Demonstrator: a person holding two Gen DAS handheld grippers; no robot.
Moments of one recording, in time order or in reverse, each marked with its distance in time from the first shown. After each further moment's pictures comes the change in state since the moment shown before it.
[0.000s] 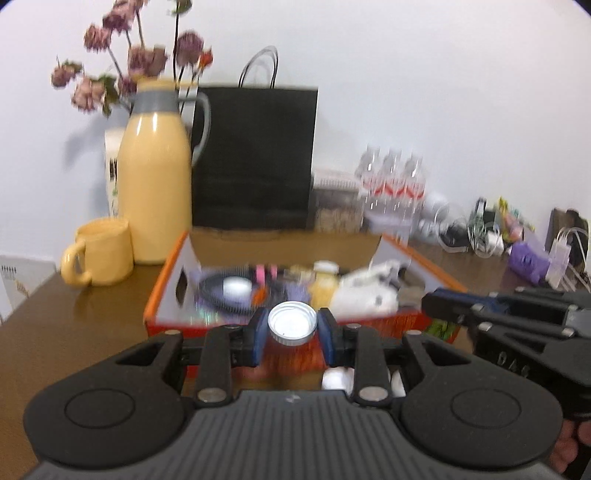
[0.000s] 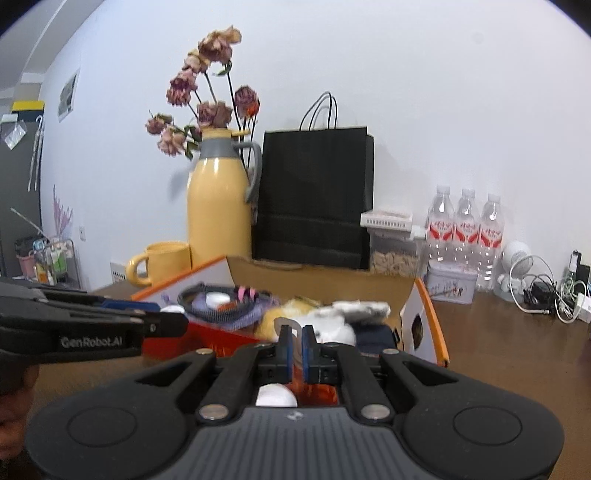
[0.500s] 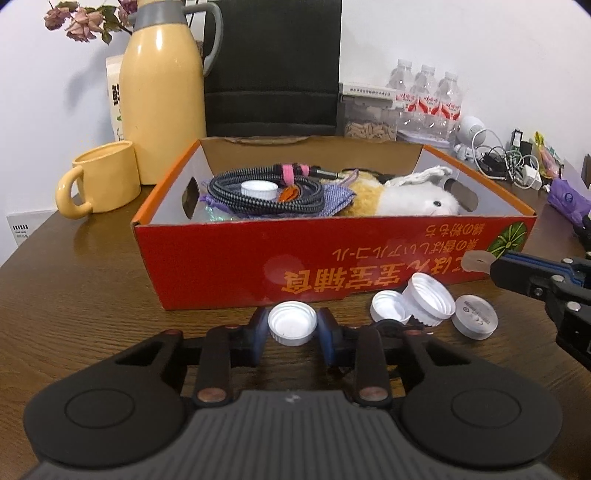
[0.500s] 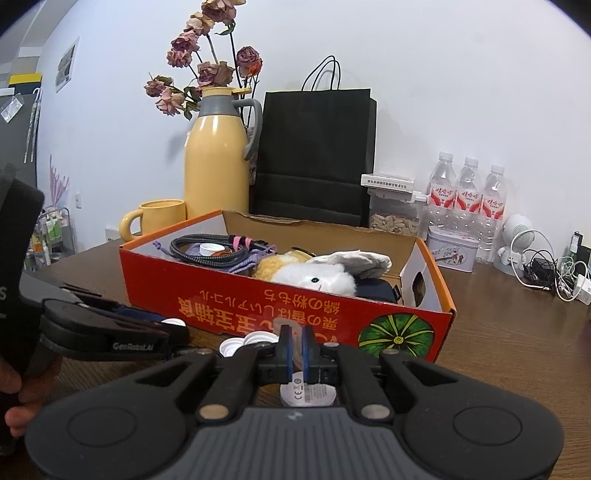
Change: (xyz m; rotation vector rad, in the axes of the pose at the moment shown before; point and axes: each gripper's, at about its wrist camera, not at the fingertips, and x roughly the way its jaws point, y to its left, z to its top) left arm 0.053 0.011 -0.046 0.013 0.235 0.082; right arm 0.013 0.002 -0.030 -0.029 0.105 -0.019
